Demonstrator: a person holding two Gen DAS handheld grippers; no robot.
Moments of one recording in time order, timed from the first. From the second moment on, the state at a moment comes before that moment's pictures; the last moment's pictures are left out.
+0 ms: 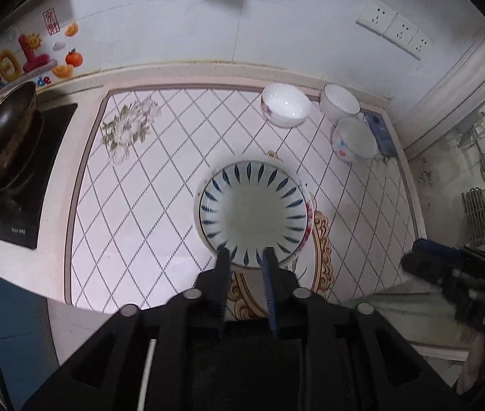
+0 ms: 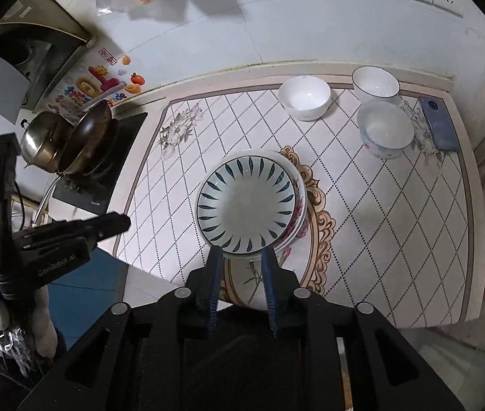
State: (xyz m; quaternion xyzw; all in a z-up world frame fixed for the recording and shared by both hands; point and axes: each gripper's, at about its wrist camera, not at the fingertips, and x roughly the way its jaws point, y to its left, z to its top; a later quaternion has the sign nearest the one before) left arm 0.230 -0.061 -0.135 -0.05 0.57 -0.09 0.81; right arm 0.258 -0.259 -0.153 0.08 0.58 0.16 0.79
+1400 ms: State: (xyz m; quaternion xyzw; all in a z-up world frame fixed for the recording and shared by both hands) left arm 0.551 -0.168 -0.305 -0.05 0.65 -0.09 0.75; right arm 0.620 -0.318 -0.390 0.20 0.64 0.04 0.74
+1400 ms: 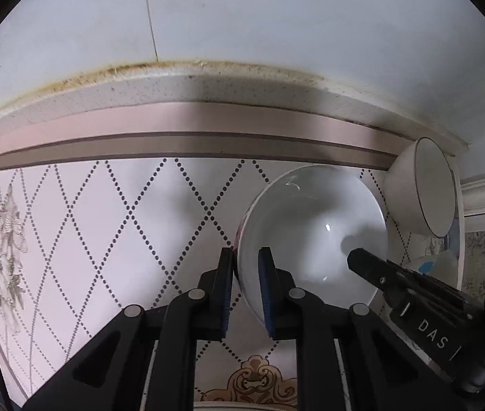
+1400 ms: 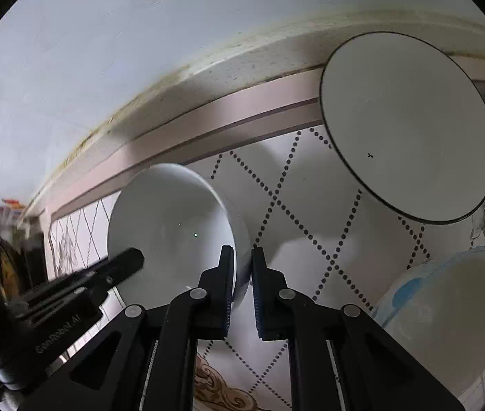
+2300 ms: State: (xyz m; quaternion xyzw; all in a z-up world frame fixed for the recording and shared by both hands) left arm 0.363 -0.255 -0.259 -0.02 0.66 -0.19 0.73; right arm 0.404 -0.397 -0.302 0.17 0.65 0.06 0.74
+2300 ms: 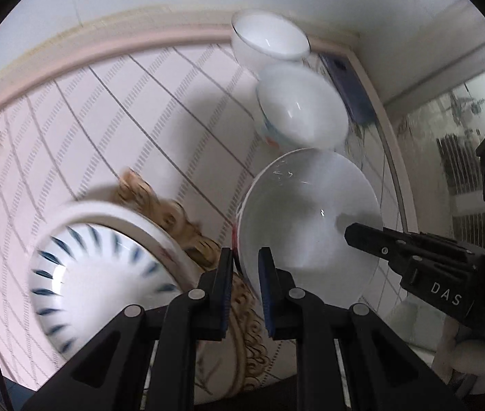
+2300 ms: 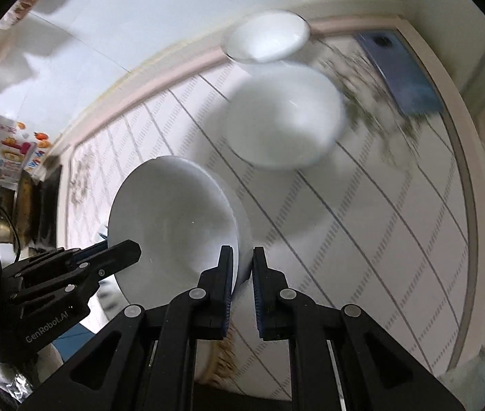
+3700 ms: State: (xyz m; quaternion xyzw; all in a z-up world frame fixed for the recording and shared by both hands) left arm 0.506 -0.318 -0.307 -0.07 0.69 -0.18 0.70; right arm 0.469 -0.531 -0.322 0.34 0.59 0.02 0.73
